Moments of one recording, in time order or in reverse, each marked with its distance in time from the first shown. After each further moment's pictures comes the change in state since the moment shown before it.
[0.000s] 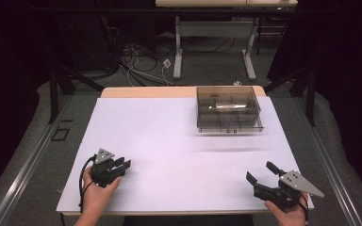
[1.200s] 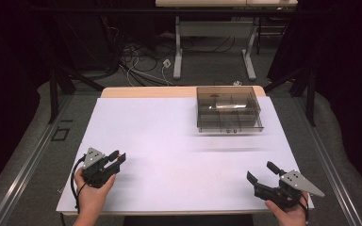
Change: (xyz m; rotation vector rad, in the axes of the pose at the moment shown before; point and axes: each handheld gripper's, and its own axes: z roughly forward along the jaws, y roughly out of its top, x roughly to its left) left arm -0.002 0.006 -0.028 -0.221 0.015 -0.002; right arm -0.002 -0.001 0.000 0.005 -0.002 0.007
